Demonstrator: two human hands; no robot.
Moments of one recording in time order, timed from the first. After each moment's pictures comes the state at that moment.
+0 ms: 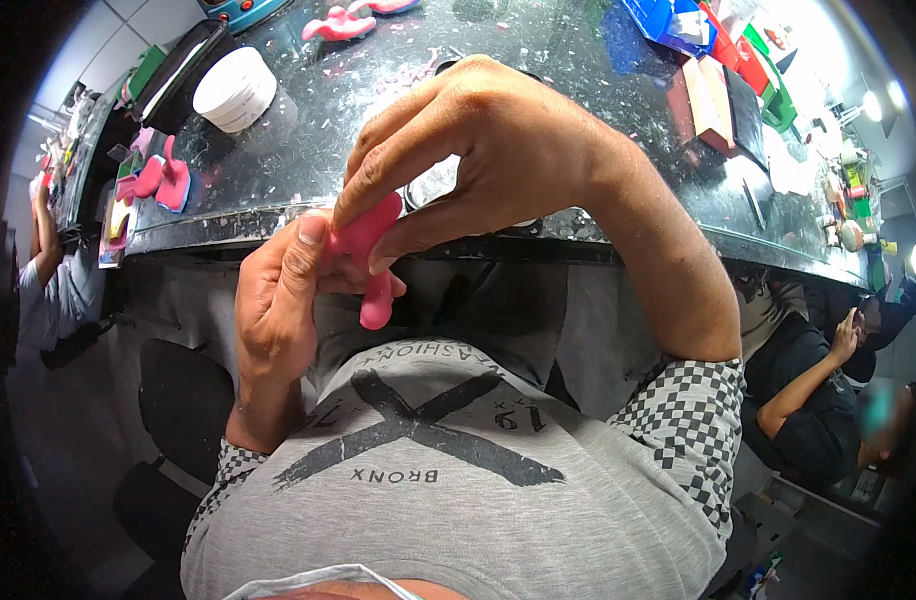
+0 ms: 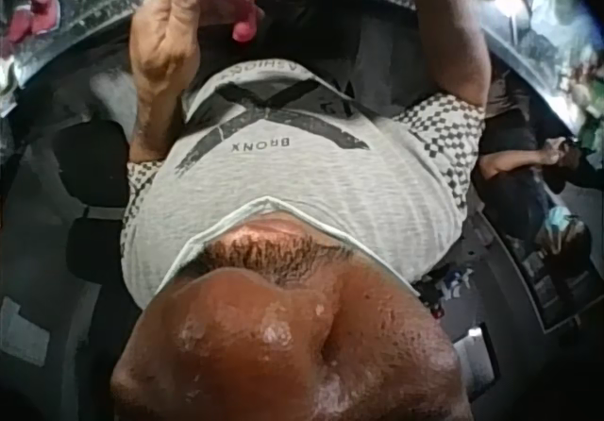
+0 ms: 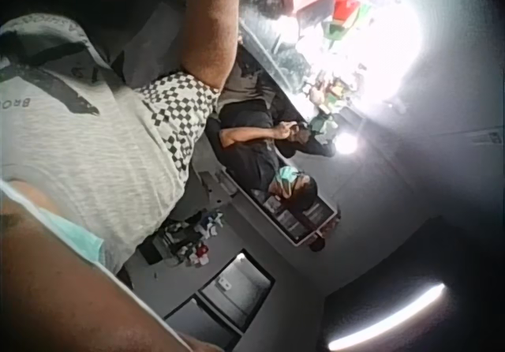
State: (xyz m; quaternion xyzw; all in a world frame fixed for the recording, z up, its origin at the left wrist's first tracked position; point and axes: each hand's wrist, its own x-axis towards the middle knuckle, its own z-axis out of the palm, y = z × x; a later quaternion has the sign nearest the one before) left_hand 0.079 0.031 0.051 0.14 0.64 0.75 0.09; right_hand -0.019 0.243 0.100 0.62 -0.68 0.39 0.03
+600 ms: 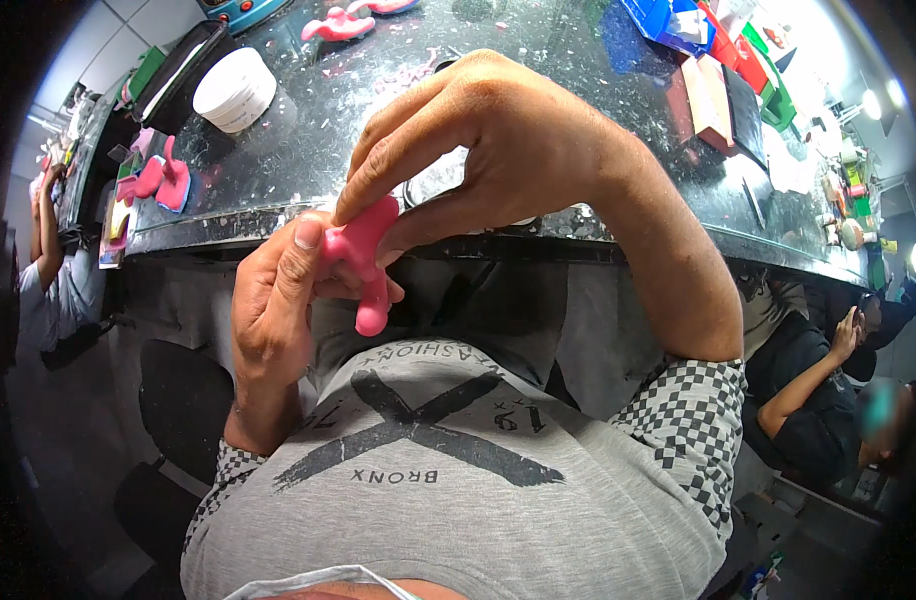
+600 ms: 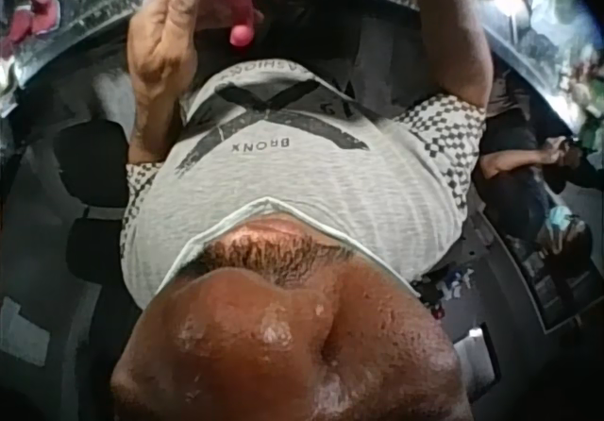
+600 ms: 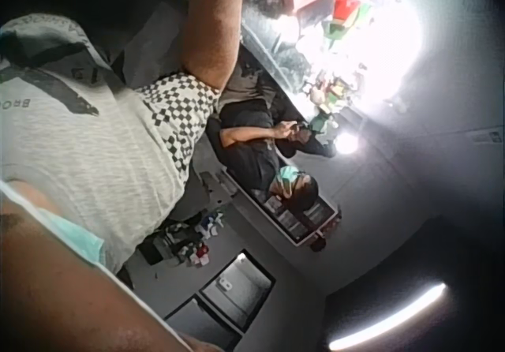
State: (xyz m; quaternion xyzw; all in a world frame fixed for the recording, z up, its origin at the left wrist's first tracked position) left_hand 0.082 0.028 0.055 0.14 0.64 0.75 0.11; right_hand -0.020 0.248 0.103 0.63 -0.68 0.39 0.03
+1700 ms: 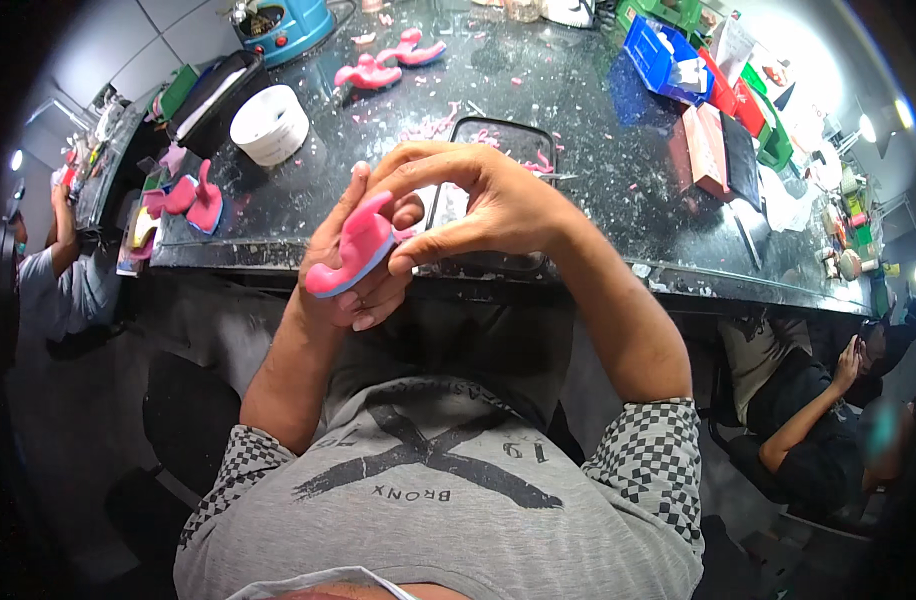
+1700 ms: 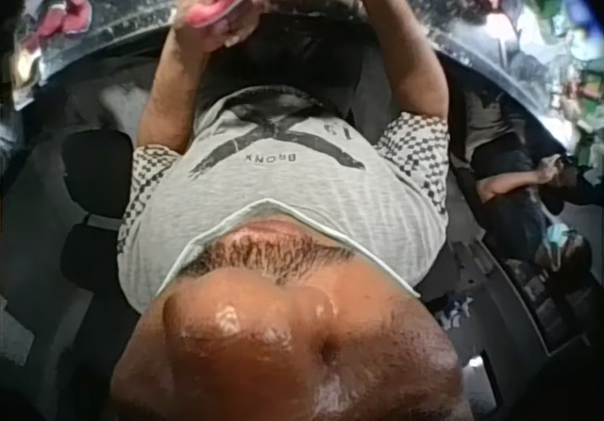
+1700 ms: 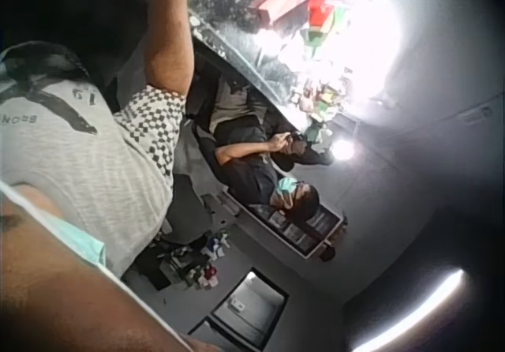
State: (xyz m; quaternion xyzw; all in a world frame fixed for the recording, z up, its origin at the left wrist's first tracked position) left_hand 0.007 0.039 0.019 0.13 0.20 0.88 0.41; right_hand -0.033 0.239 0.061 0.51 -0.66 0.55 -0.07
